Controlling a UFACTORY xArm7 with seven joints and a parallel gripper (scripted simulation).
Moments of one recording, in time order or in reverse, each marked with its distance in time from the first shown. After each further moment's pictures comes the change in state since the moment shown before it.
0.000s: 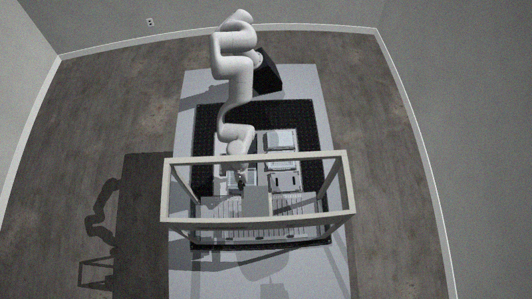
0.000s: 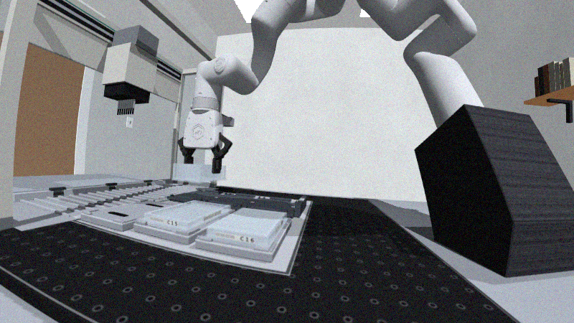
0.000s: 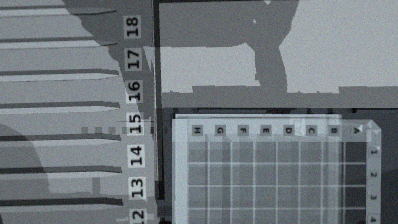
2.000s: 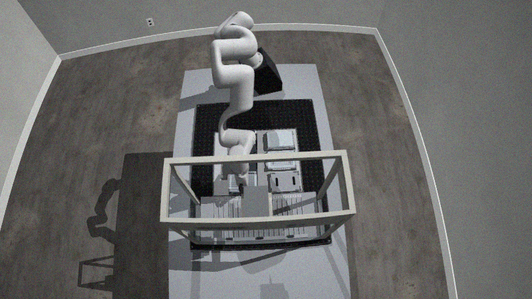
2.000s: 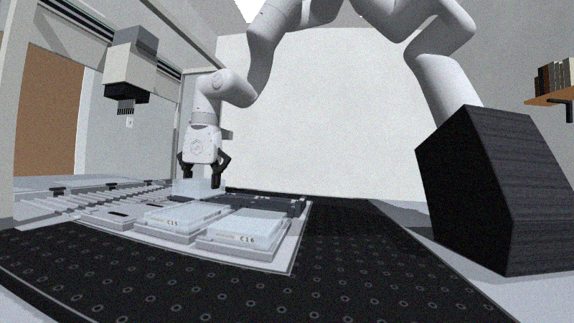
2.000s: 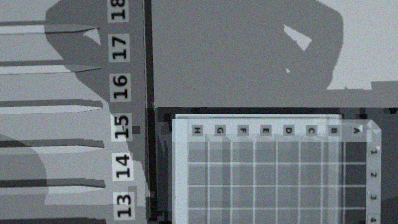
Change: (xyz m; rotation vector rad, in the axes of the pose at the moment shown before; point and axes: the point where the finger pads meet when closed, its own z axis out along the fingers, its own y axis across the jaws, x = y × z) arm 0.000 0.000 0.040 0.000 0.000 0.000
